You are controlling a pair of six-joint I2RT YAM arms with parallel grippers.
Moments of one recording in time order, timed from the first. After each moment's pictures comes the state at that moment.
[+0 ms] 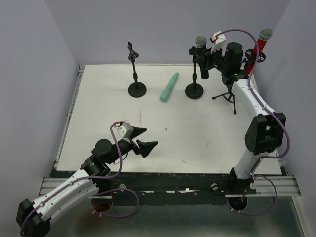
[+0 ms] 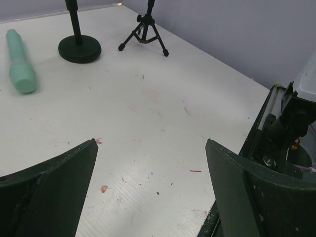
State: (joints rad) left arm -0.77 0.46 0.23 0.30 0.19 -0.28; right arm 0.16 1.80 1.62 0.02 -0.38 -0.14
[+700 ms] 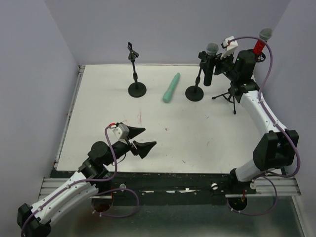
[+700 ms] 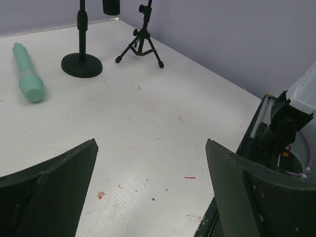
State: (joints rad) left arm -0.77 0.39 0.23 0.28 0.19 -0.29; right arm 0.12 1.57 1.38 0.09 -0.37 -0.10
